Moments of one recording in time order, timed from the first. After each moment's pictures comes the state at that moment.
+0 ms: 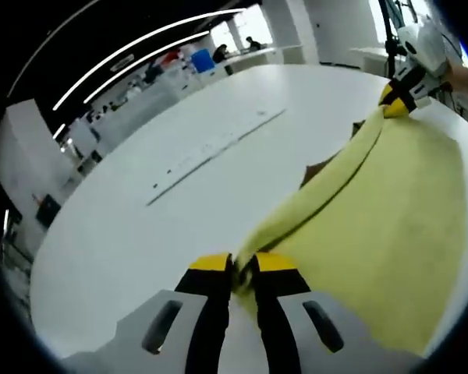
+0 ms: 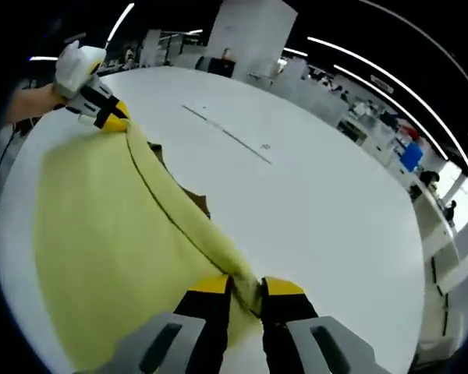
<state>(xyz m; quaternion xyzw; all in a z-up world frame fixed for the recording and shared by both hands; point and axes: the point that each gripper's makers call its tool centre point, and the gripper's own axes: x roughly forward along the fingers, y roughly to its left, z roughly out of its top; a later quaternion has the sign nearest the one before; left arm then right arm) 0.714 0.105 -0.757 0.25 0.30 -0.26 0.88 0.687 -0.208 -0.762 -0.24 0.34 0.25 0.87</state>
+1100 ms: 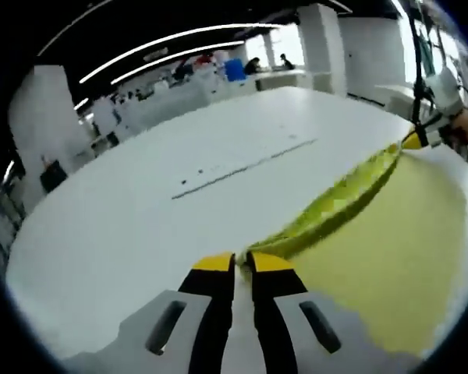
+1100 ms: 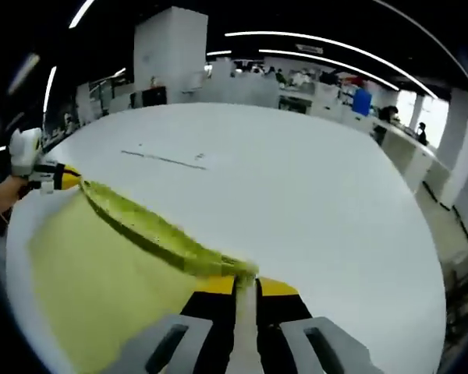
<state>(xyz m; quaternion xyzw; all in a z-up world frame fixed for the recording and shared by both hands) 0.738 0.124 -0.734 0.10 0.27 -0.19 0.94 0.700 -0.238 -0.752 -0.04 0.35 0.11 0.93</state>
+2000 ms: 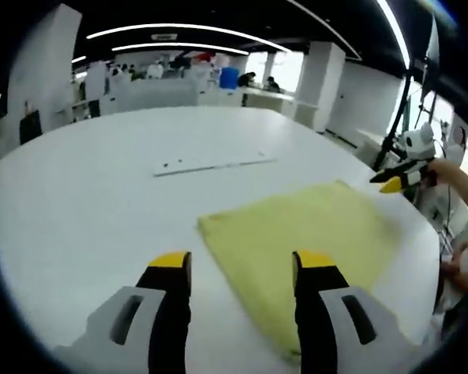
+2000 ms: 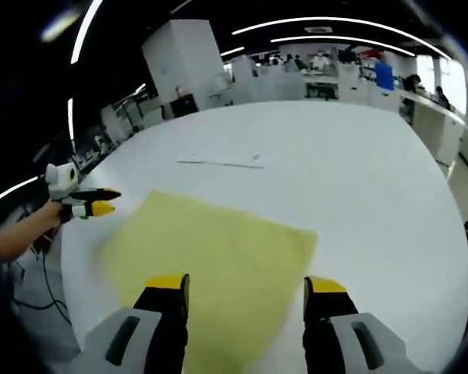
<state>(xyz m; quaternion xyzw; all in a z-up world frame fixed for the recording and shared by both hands) 0.646 0.127 -0.708 0.01 0.30 -0.29 0.91 0.616 -0.188 -0.708 0.03 0.39 0.25 0.89</state>
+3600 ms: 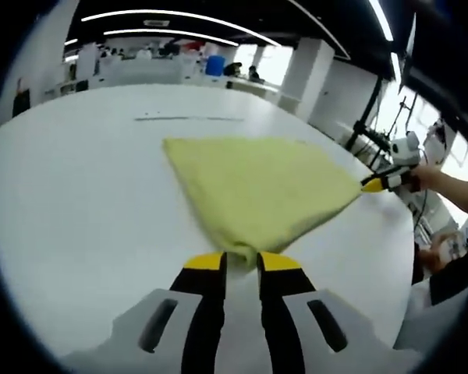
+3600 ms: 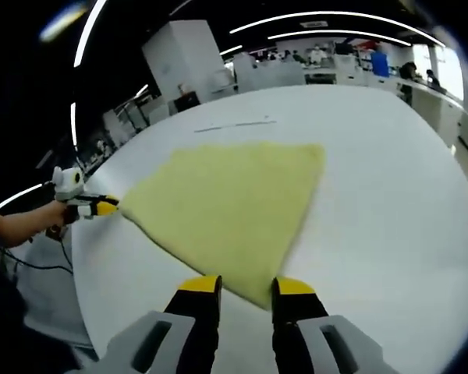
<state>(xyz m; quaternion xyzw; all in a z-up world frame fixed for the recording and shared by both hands) 0.539 0.125 -0.757 -0.03 0.33 -0.33 0.88 0.515 -0.201 -0.764 0.06 0.40 0.24 0.88</state>
